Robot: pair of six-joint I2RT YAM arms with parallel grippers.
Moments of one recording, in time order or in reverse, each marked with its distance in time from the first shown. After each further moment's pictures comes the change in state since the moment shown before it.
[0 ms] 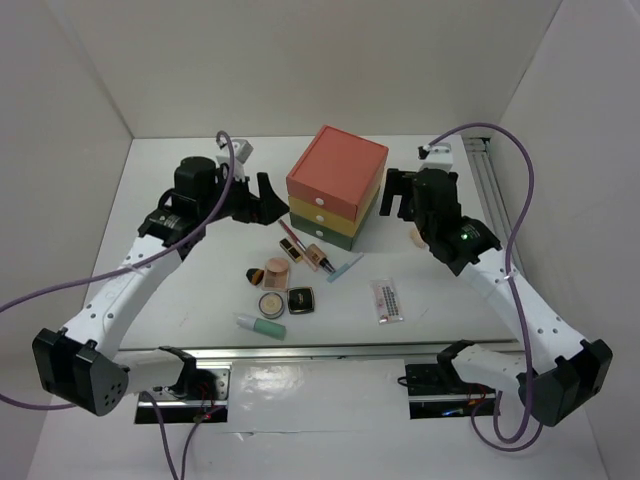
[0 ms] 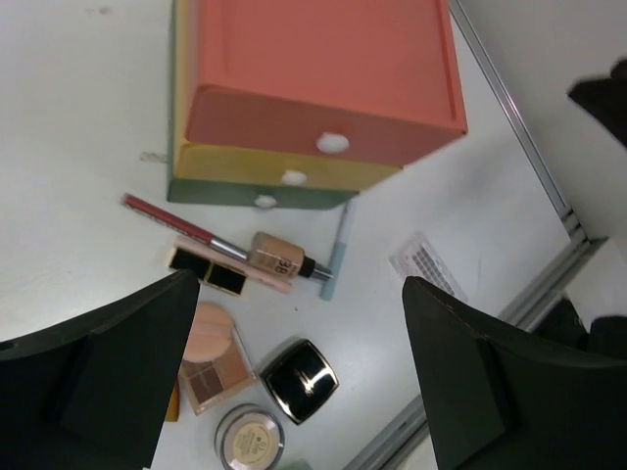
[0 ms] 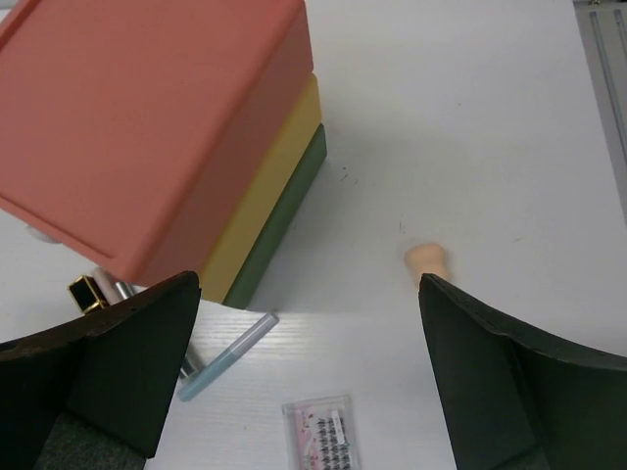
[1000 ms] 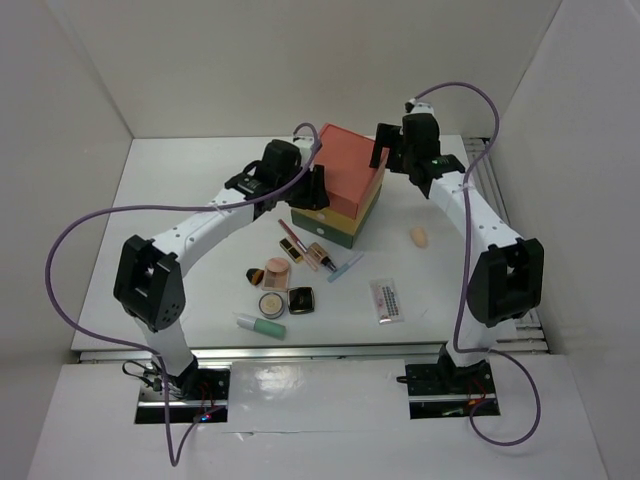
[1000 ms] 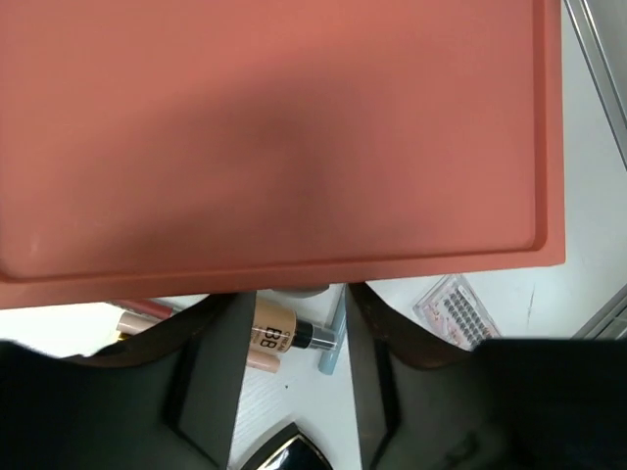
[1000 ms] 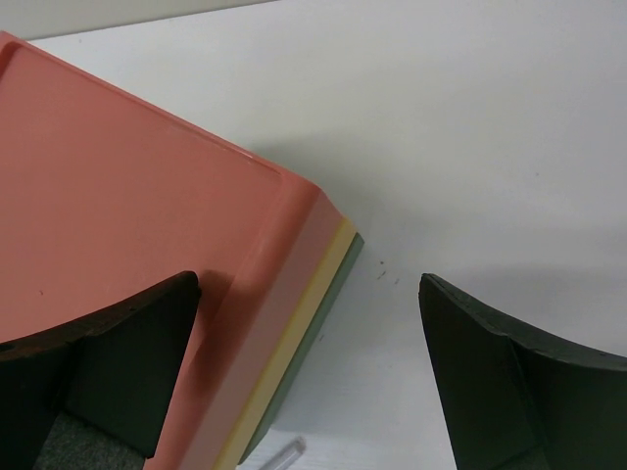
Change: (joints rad) left arm -0.214 0.522 0.320 0.001 -0.172 -0.007; right arm -0.251 0.582 0.404 0.088 -0.308 -0.010
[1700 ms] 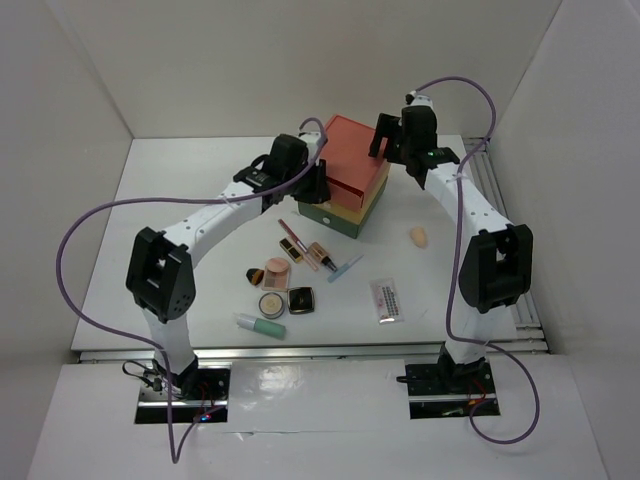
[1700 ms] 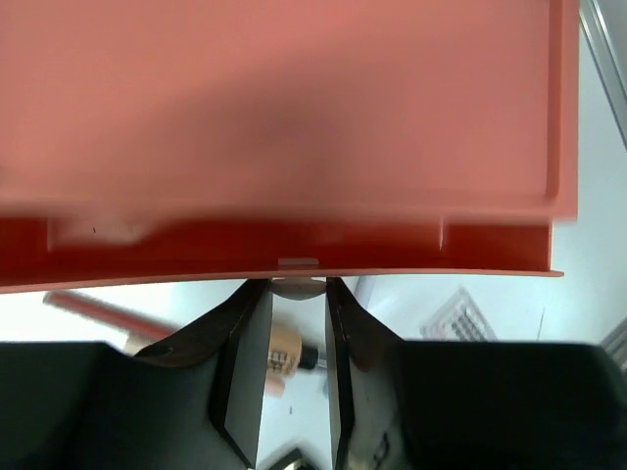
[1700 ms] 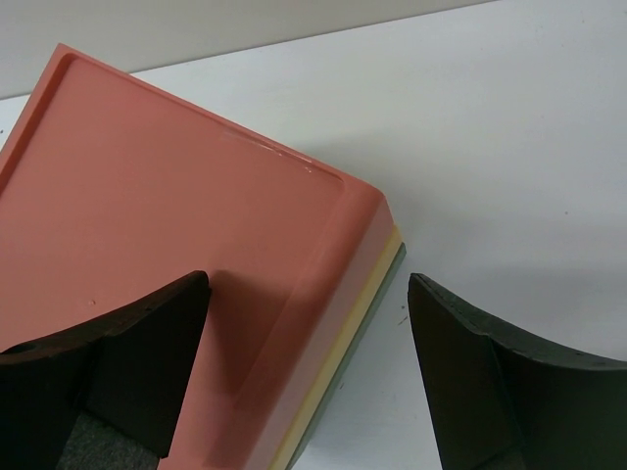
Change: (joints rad) left arm -0.004 0.114 0.139 -0.031 -0.027 0.007; right arm -0.027 0.116 0.085 0.069 -0.047 0.046
